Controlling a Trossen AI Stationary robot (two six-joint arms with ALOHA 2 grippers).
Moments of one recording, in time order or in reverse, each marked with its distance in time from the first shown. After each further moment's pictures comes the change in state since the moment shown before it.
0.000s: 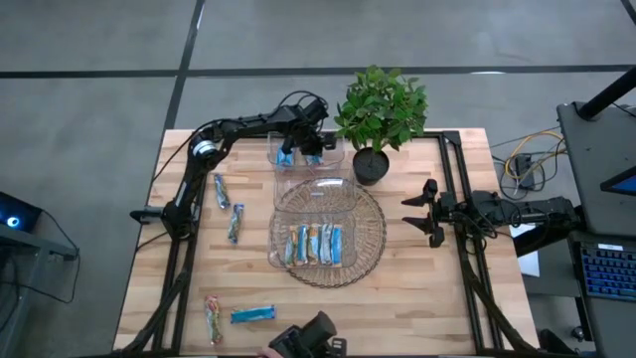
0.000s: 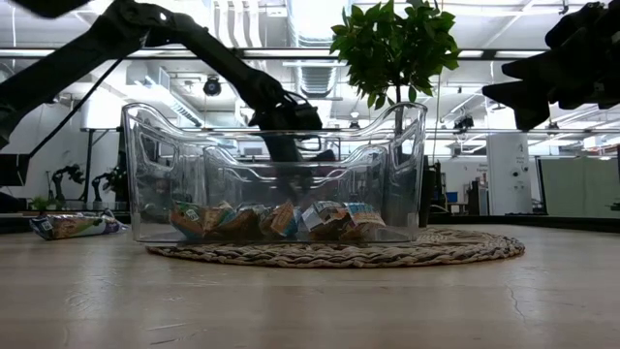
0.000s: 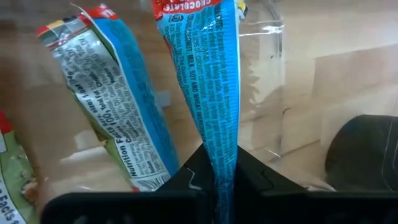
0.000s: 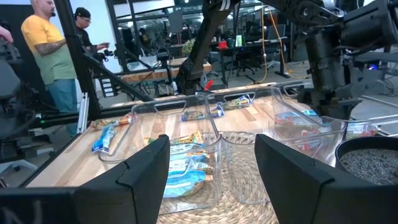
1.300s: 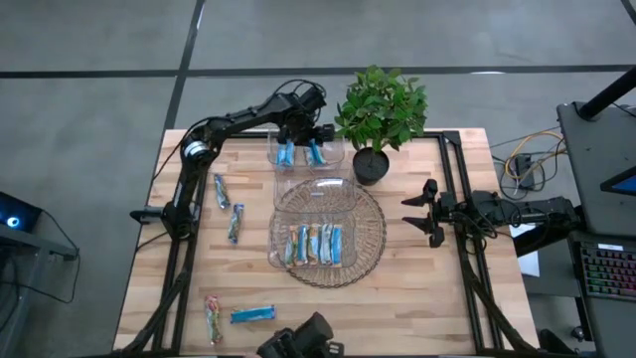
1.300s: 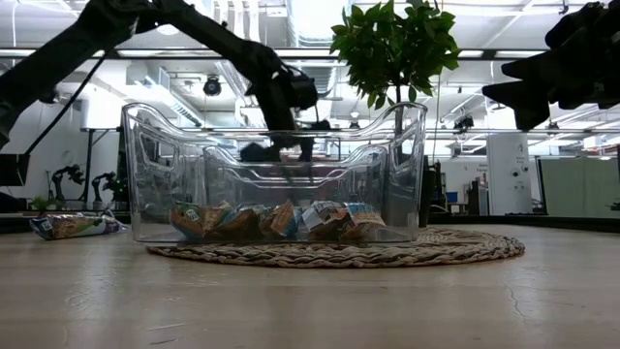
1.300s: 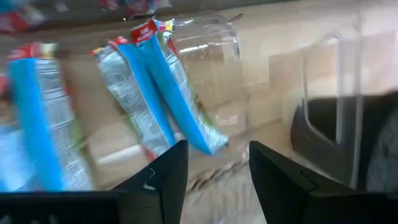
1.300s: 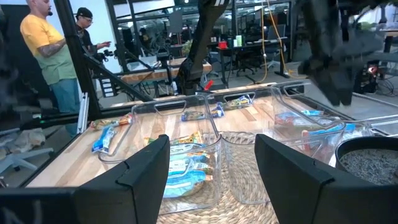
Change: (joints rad) left arm 0.000 -0.089 0.116 -0.193 -0.035 0.069; right arm 0.000 0.000 0.000 0.000 0.000 0.000
